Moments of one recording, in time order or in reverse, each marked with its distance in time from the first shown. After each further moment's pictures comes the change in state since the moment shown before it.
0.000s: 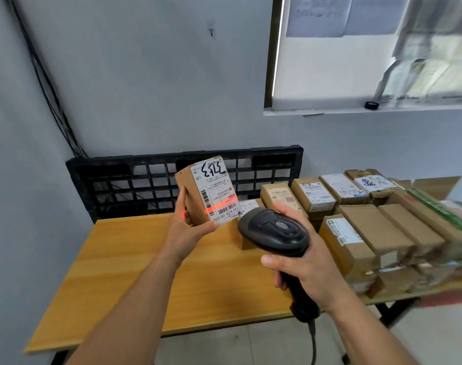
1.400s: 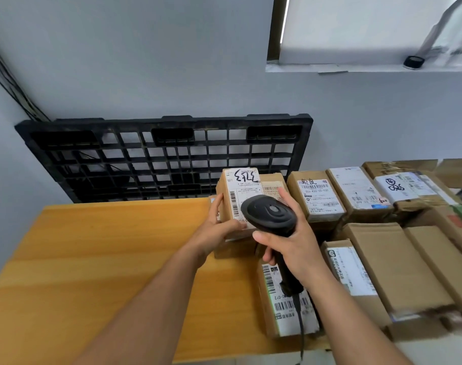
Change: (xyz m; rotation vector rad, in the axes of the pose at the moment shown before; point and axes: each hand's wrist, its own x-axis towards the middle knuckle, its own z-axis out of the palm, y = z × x) left_hand 0.117 -0.041 0.141 -0.039 -0.267 -0.410; right_hand 0.145 0.104 -0.098 -0.002 0.101 0.228
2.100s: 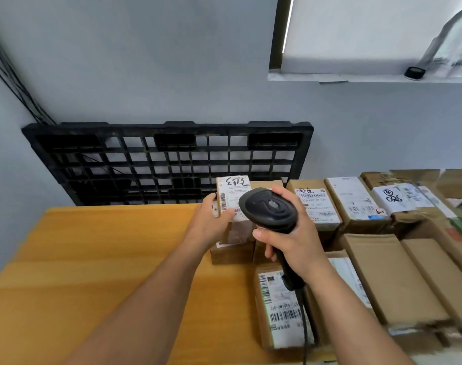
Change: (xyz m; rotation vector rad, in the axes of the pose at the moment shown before) left_hand 0.010 0.027 0.004 0.338 0.332 0.097; right_hand 0.013 -0.022 -0.011 -0.073 -0.035 -0.131
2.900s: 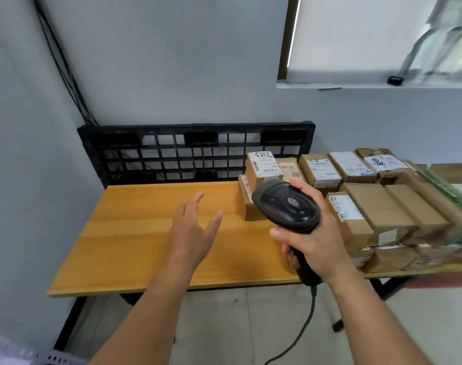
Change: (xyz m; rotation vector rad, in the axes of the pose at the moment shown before) left_hand -0.201 -0.081 -0.109 0.179 0.342 0.331; right_hand -0.186 -0.067 0.081 -0.025 0.054 -0.199
